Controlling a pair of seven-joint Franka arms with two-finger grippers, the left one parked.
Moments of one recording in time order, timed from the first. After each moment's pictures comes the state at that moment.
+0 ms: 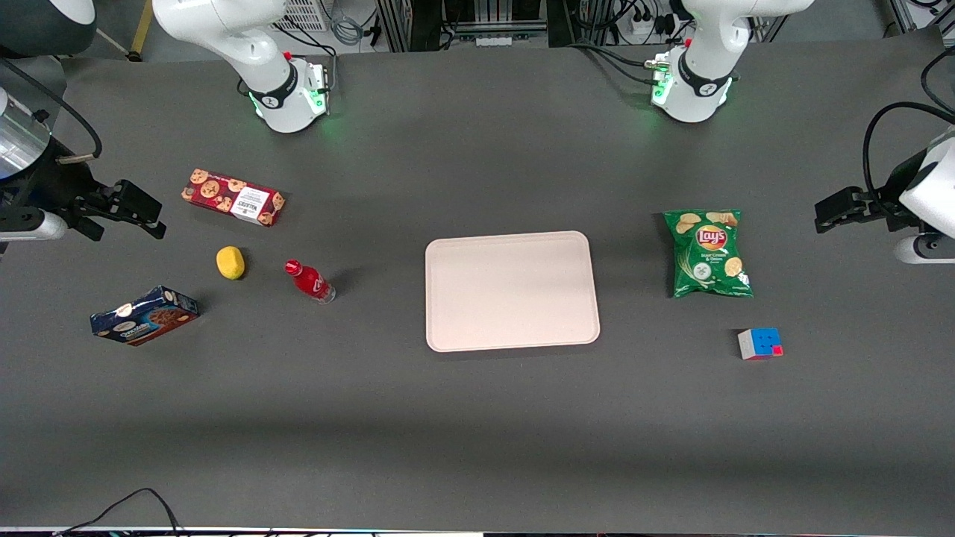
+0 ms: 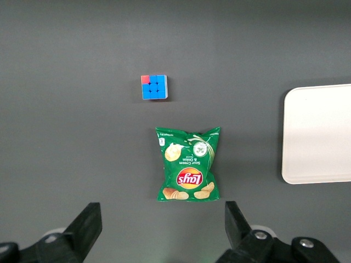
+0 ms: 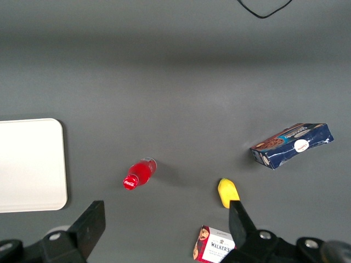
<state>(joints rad) 0.22 -0.07 -0.15 -1.70 0.00 1.75 0.10</state>
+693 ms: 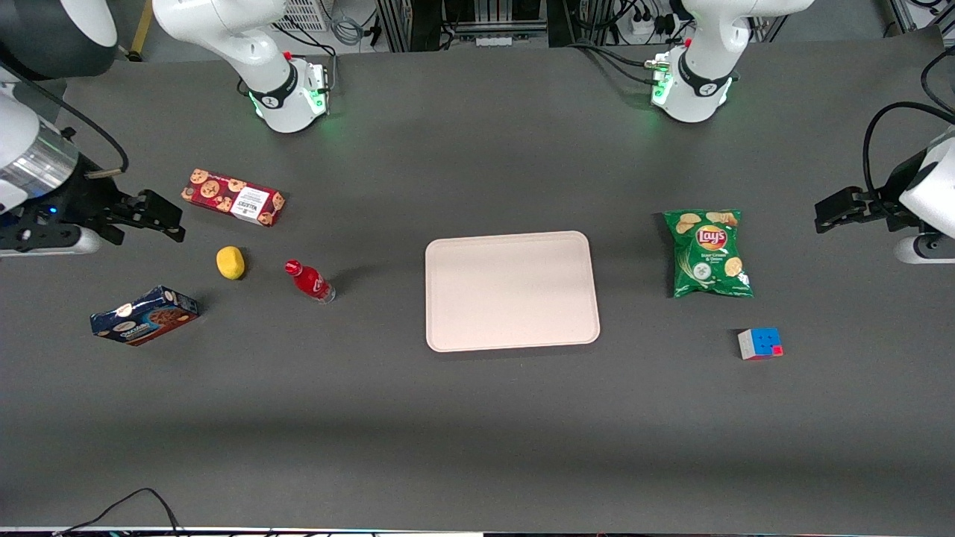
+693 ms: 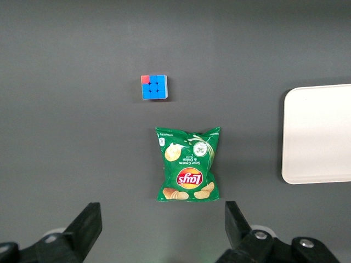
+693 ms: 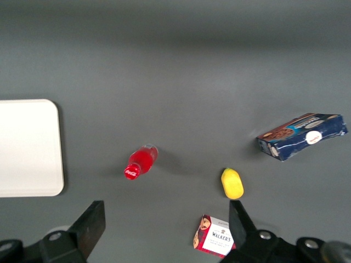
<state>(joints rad) 0.24 -0.03 -0.14 -1.70 0.00 1.72 0.09</state>
